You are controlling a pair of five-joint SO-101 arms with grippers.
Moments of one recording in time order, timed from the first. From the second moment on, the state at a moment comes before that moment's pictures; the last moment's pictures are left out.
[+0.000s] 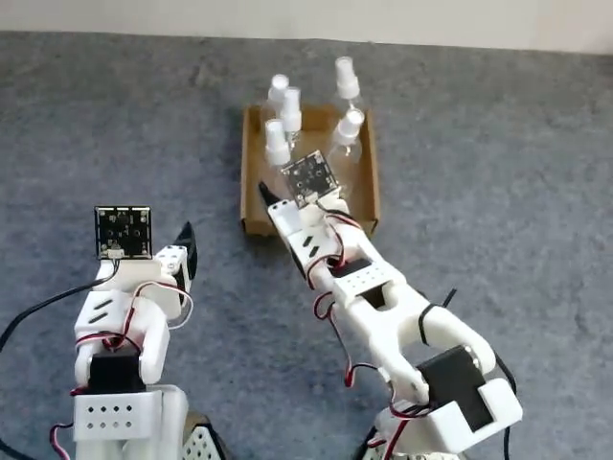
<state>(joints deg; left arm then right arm) -9.4 -85.8 80.9 41.4 2.4 -30.3 -4.3 53.1 -23.4 9.8</state>
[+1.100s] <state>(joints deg) -9.4 -85.8 80.9 41.4 2.4 -32.8 -13.9 60.1 -15.9 13.8</state>
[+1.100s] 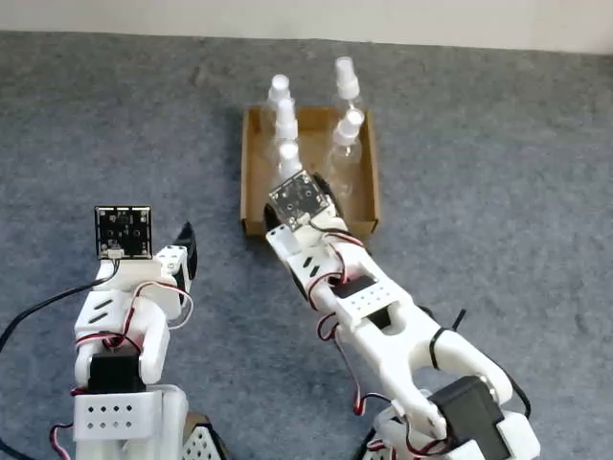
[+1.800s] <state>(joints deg) -9.4 -85.8 82.2 41.4 2.4 -32.9 -21.5 60.1 -1.6 13.8</state>
